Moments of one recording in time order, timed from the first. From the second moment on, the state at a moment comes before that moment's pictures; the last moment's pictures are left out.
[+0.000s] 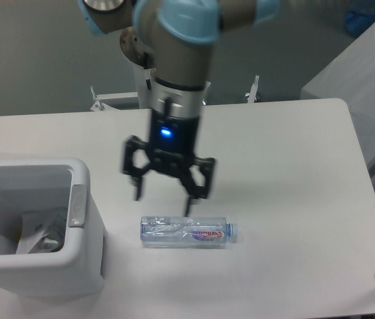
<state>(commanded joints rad) 2.47 -1.85 -1.53 -0.93 1.22 0.93</state>
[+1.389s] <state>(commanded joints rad) 2.36 -1.88 -1.75 -0.83 1.51 1.22</state>
